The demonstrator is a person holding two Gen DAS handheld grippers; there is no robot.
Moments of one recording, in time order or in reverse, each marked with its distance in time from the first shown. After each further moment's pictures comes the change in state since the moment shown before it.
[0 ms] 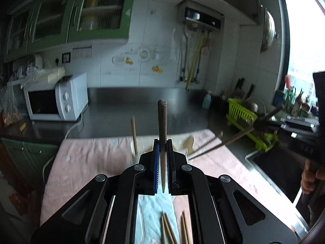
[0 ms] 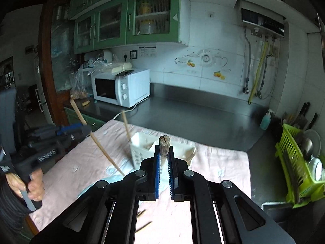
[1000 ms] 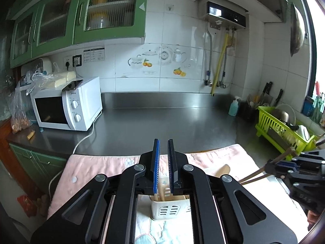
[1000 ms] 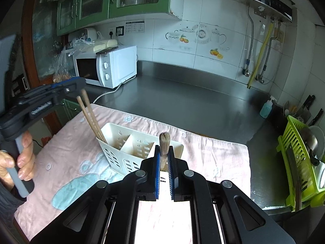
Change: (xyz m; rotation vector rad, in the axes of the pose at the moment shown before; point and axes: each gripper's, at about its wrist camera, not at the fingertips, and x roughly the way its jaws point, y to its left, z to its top) left arm 0.108 0.023 0.043 -0.011 0.015 0.145; right arm 0.114 -0.032 0.007 0.001 0.170 -0.047
